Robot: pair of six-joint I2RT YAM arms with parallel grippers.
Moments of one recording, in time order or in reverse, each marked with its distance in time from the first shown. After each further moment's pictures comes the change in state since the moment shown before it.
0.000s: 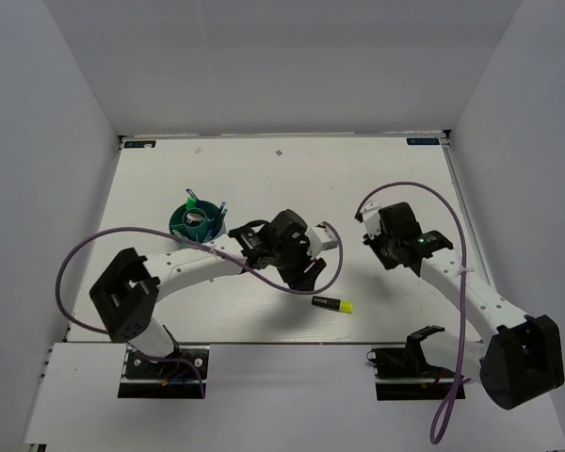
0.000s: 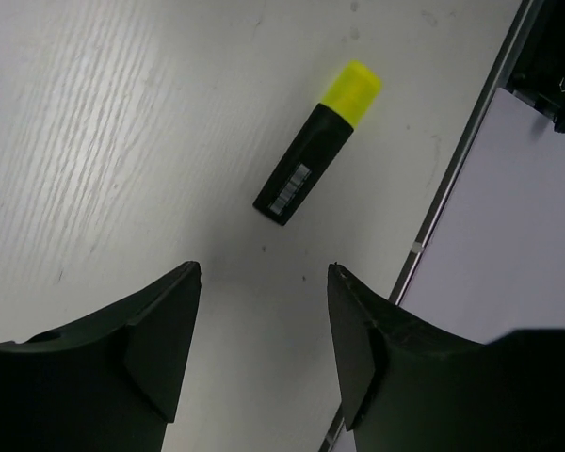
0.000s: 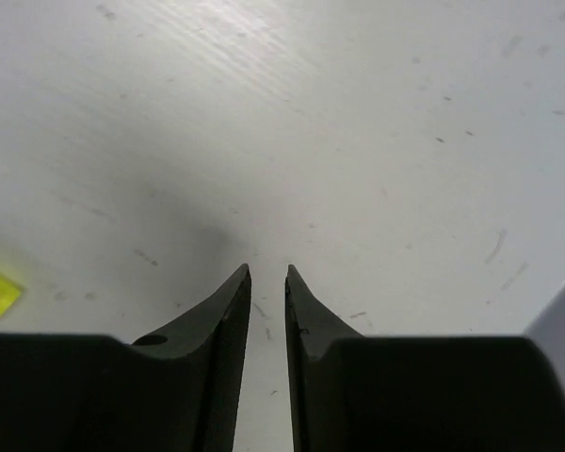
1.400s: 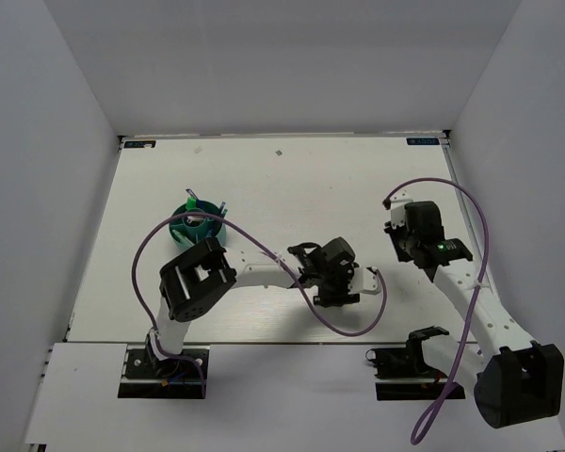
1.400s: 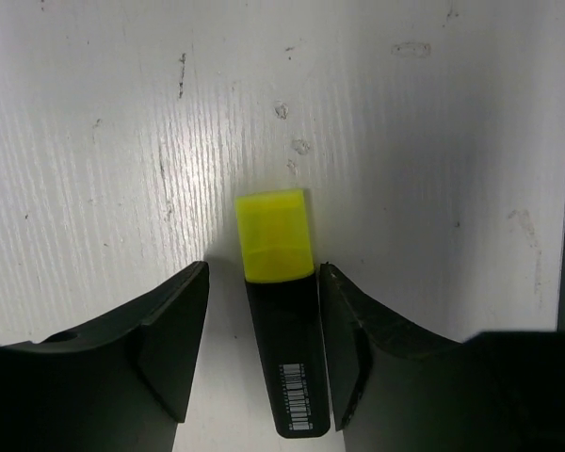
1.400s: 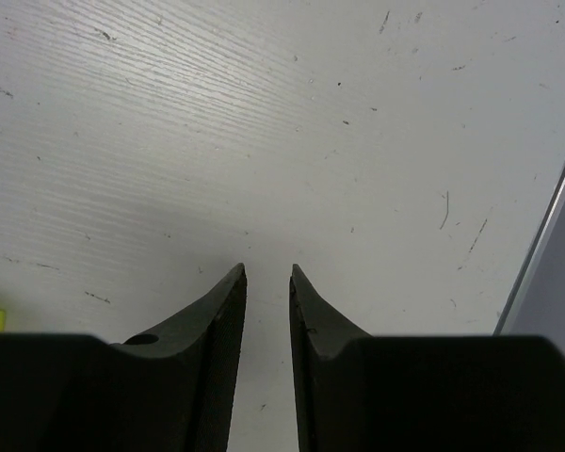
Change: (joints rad) left arm -0.182 0.436 0.190 0.209 -0.011 0.449; right arm -0.184 -0.120 -0.044 0.106 0.055 0.089
